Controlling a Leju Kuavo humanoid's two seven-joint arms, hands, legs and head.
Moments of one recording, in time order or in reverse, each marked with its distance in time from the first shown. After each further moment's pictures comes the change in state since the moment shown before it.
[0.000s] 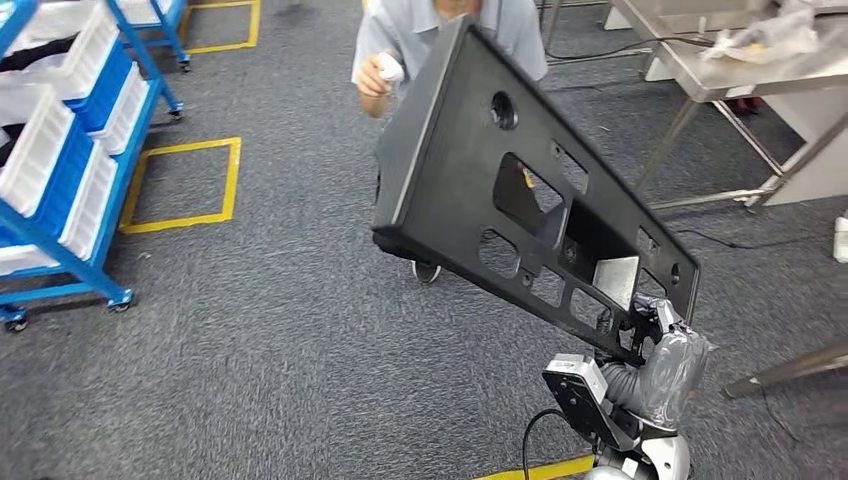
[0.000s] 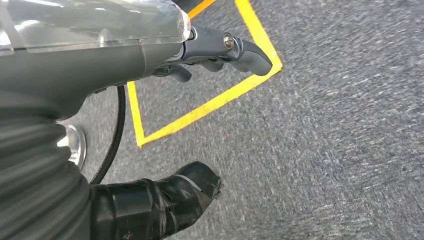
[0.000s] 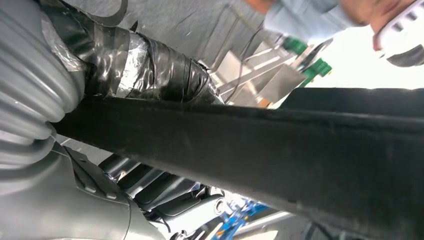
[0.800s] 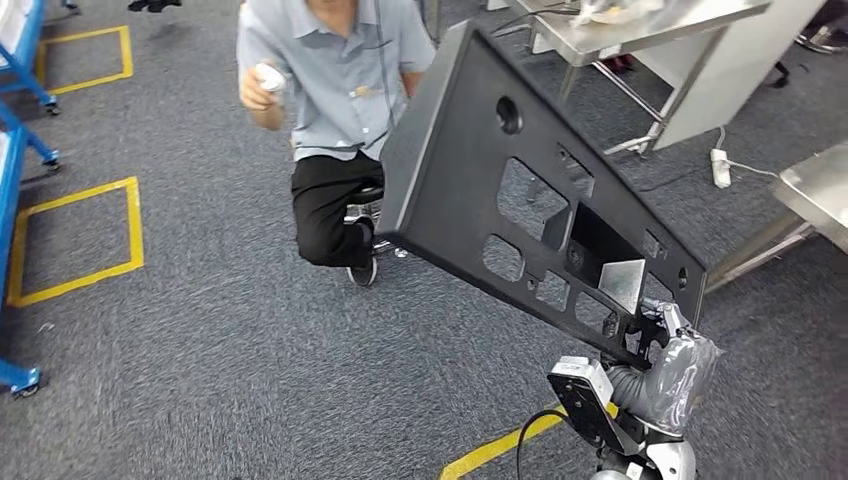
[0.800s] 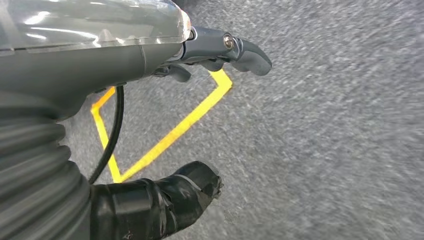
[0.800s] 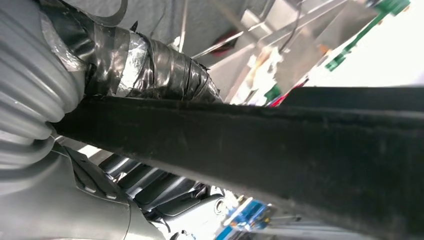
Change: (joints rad) left arm -0.005 -0.004 0.000 0.000 -0.002 -0.001 -0.008; right arm 0.017 0.000 -0.011 -0.023 0.010 0.000 0.003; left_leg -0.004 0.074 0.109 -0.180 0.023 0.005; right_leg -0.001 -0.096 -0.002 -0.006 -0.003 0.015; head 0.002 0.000
